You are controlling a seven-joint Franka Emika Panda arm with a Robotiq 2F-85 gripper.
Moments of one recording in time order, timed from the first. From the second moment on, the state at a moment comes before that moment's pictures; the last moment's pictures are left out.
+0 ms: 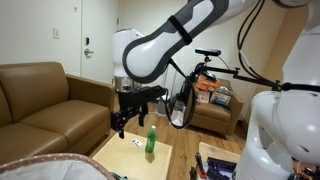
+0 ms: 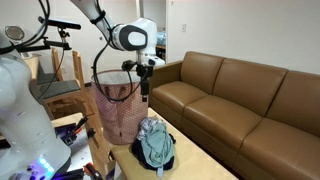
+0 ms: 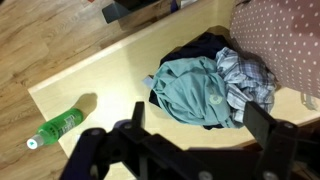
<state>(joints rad) 0.00 -0.06 0.03 -2.49 -0.09 2.26 0.49</state>
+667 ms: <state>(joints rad) 0.06 0.45 0.00 -2.18 -0.16 2.37 0.43</state>
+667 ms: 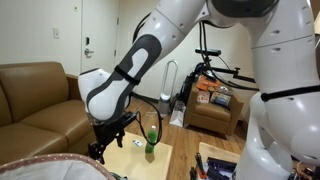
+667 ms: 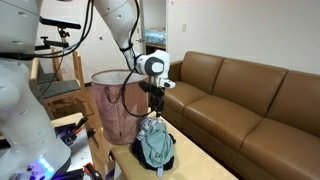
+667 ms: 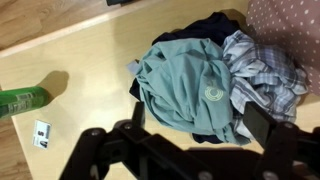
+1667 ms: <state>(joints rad) 0.13 0.80 -0.05 -2.04 -0.16 2.56 0.31</state>
